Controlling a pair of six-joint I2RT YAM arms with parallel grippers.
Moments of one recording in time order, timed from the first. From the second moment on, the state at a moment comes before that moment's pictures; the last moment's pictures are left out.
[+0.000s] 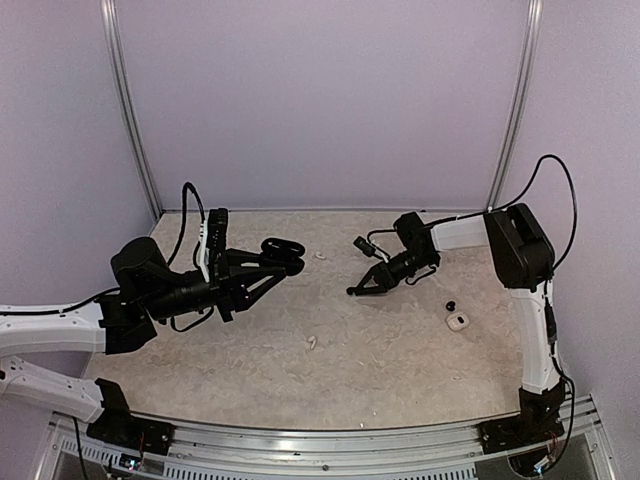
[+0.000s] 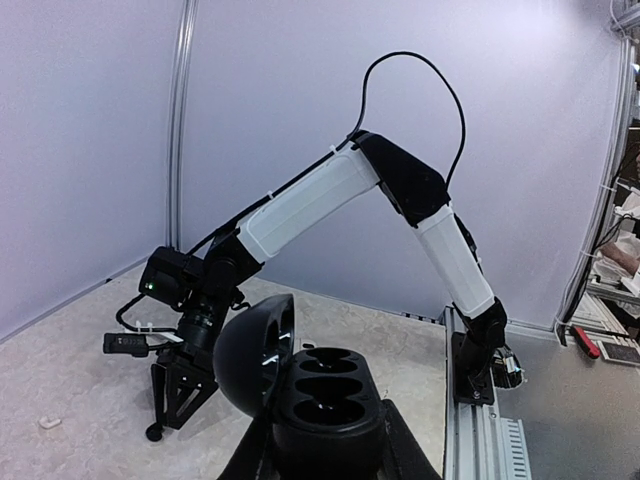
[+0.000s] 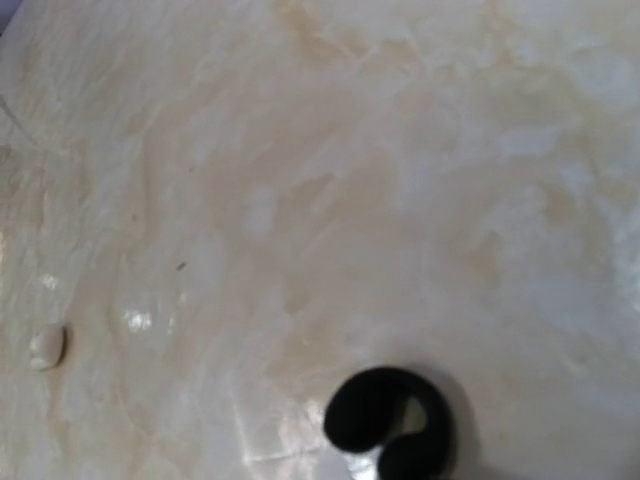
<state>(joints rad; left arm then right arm) -0.90 1.07 0.57 0.62 0.35 -0.16 0.41 2.30 1.59 -0.47 -0.94 -0.33</state>
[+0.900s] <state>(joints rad) -0.90 1.07 0.57 0.62 0.35 -0.15 0.46 2.21 1.50 -0.40 -0.85 -0.26</state>
